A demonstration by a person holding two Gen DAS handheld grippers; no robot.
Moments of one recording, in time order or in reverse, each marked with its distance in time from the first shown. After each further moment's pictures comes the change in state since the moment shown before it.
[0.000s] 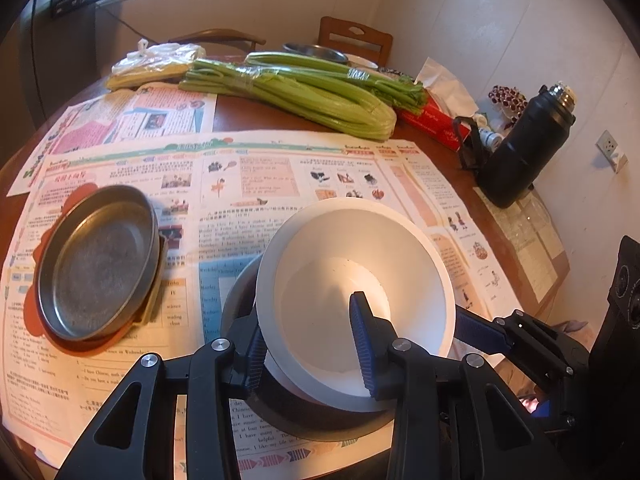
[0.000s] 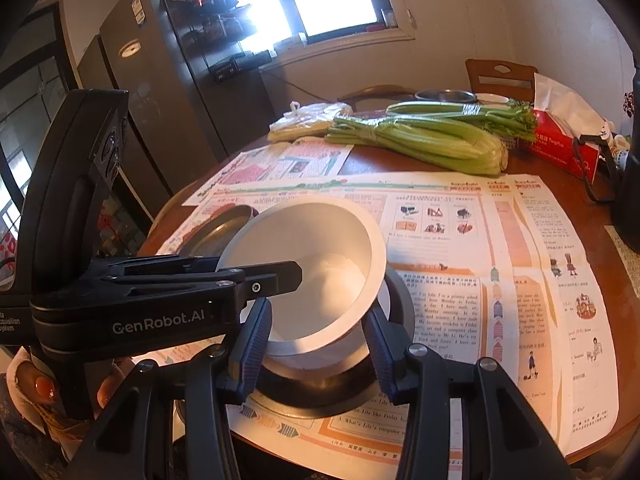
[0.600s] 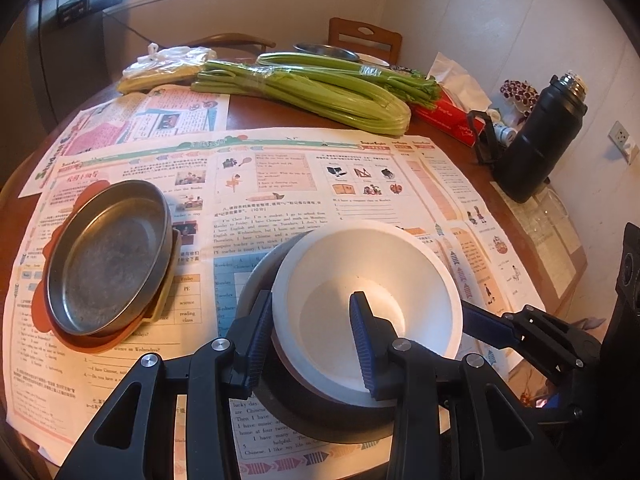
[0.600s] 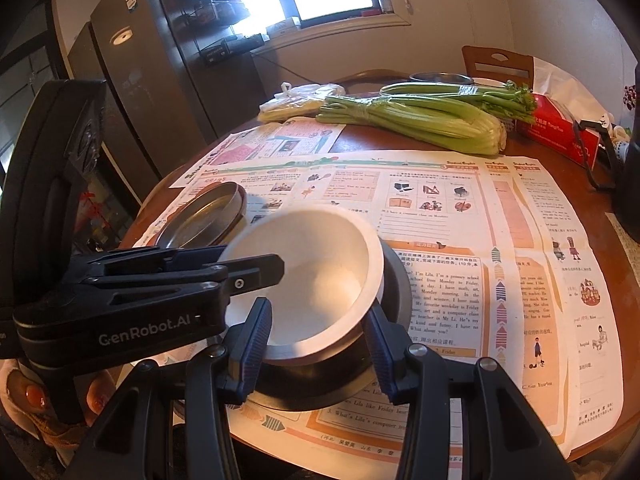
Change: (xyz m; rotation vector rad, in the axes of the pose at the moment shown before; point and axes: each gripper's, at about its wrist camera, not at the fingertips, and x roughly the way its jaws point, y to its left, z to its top) left arm 0.003 0.002 -0.008 0.015 -0.022 0.064; right arm 0.015 -0.005 -0.007 -0.001 0.044 -0.032
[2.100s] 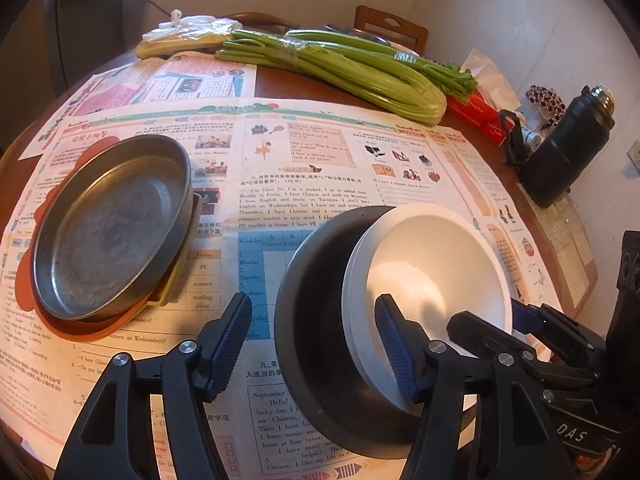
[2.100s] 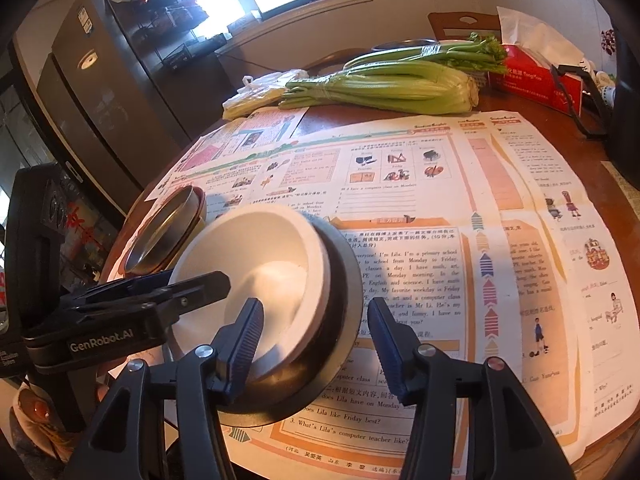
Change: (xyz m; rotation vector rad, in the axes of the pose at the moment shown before) left arm 0.032 0.027 -0.009 -0.075 0.050 0.016; right arm 0.024 -0.035 -0.004 0.137 0.053 0.003
